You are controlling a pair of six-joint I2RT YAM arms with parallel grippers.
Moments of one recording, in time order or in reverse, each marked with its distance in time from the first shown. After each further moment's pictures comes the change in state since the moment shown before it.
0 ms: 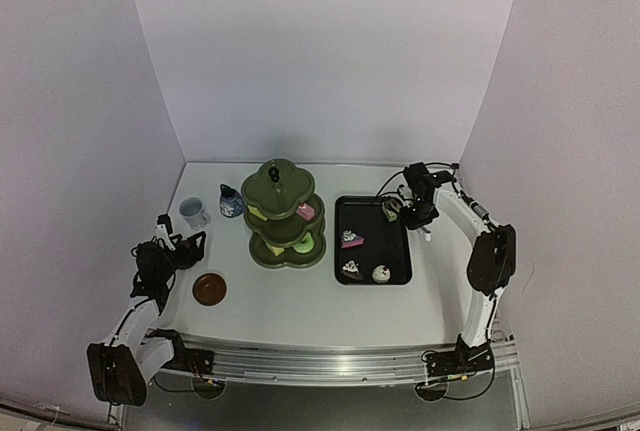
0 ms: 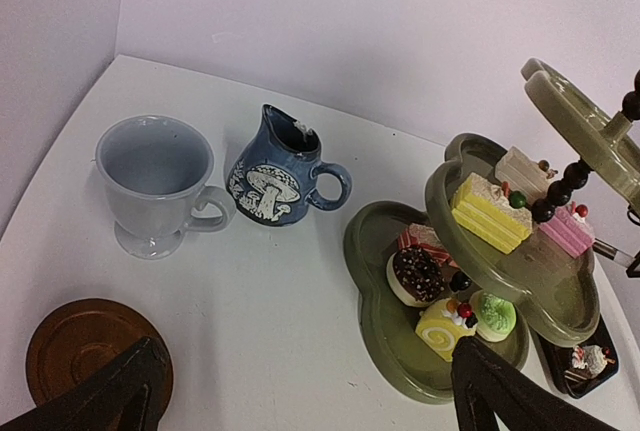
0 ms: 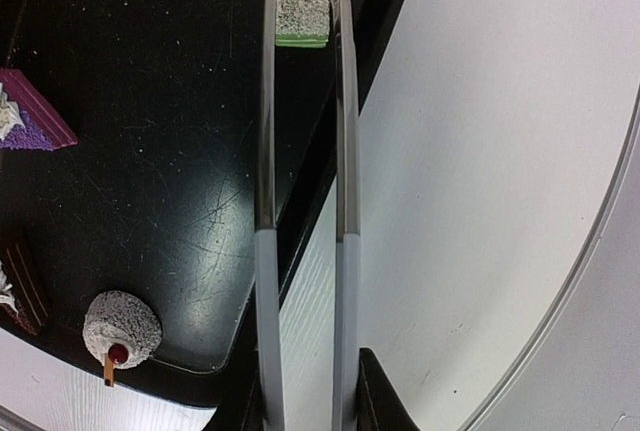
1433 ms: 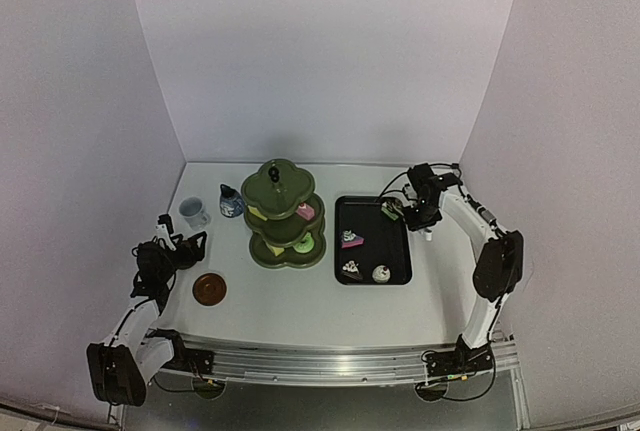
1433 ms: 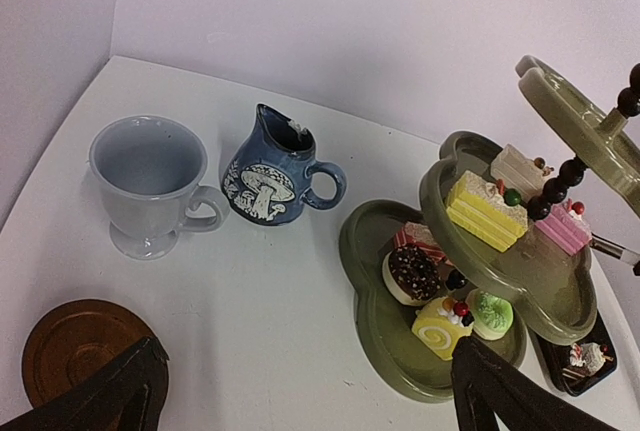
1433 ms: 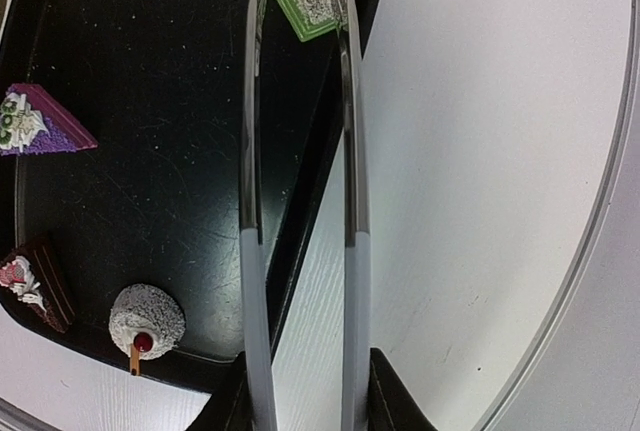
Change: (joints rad) left arm -0.009 -0.002 0.000 0.000 0.001 0.000; right arm 0.002 -0.086 -0.065 0.013 -0.016 0.102
